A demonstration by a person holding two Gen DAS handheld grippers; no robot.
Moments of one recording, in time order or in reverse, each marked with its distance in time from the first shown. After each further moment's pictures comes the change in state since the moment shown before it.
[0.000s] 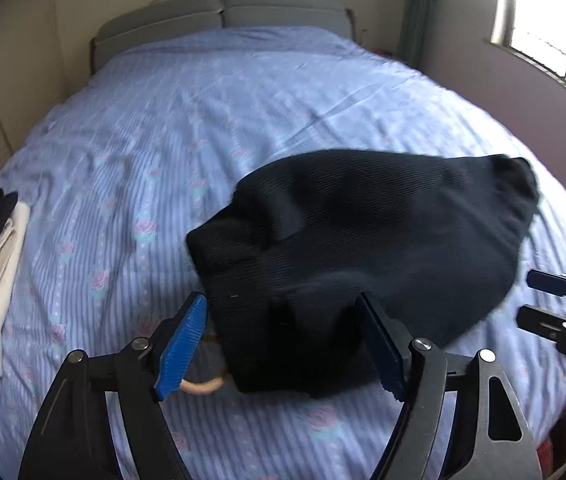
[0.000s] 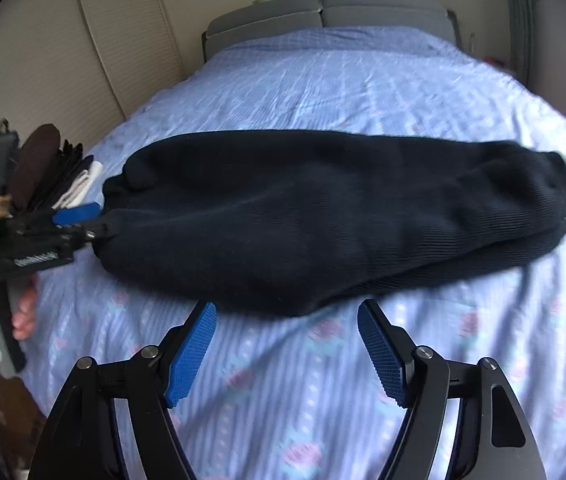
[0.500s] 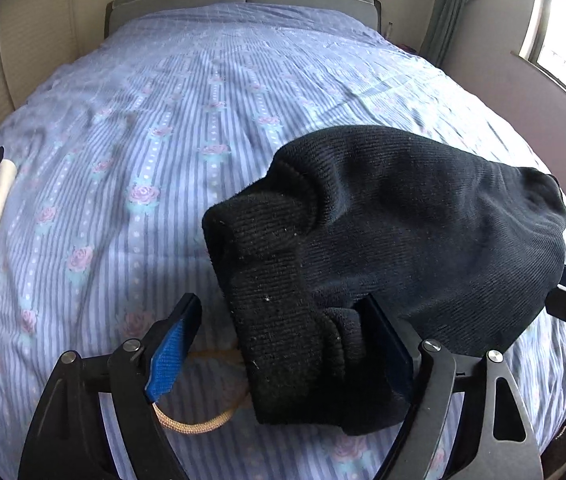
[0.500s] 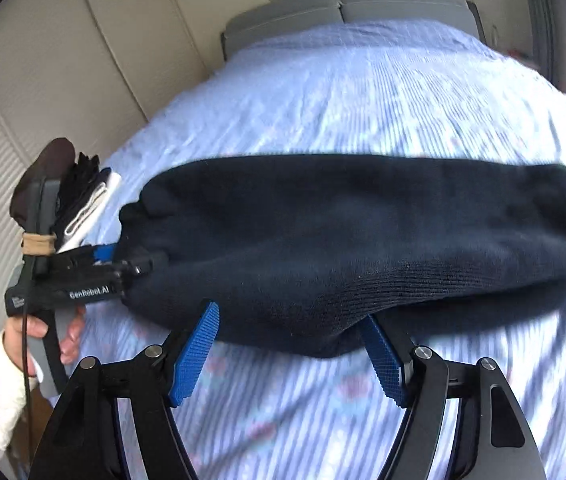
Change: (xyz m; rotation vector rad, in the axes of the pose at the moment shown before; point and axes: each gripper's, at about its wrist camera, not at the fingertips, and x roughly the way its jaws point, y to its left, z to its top) left arm 0.036 0.024 -0.001 -0.093 0.055 -0.022; right arm 0.019 0.005 0.035 -0.010 0.004 0.096
